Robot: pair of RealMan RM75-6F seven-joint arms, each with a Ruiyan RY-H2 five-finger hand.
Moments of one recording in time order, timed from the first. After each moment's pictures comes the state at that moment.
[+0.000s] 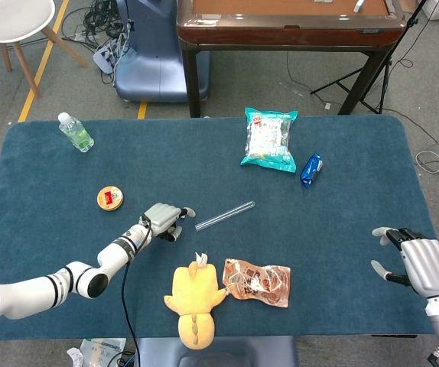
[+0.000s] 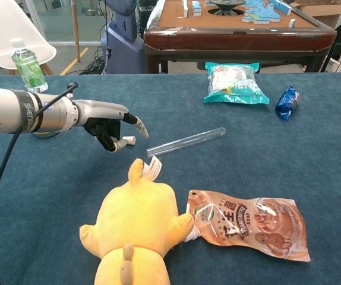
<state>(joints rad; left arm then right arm) -1.04 -1.55 -0.15 -1.26 0.96 0.49 0.07 0.14 -0.98 0.04 -1.76 -1.51 1.39 -0.02</state>
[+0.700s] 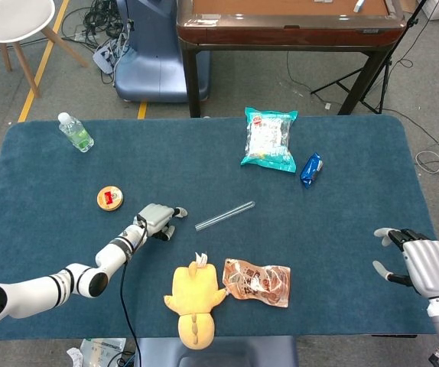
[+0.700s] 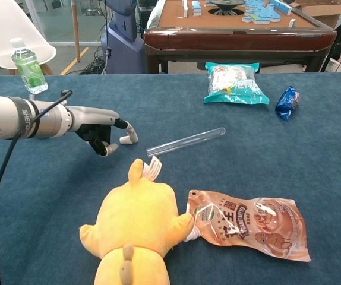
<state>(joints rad) -1.04 -1.56 -0.09 -1.22 0.87 0.51 0.12 0.13 -0.99 0.04 -1.75 -1.50 1.39 -0.01</state>
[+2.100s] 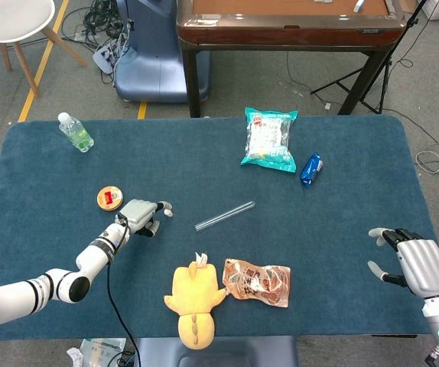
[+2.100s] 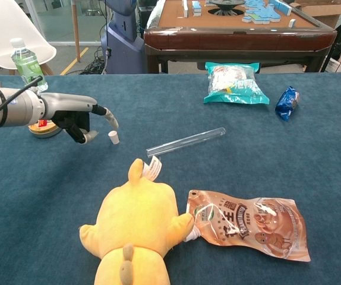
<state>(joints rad) -0.99 -1.45 -0.09 -1.33 0.87 0.62 0.12 0.14 -0.98 0.04 -1.78 -1.52 1.39 -0.04</state>
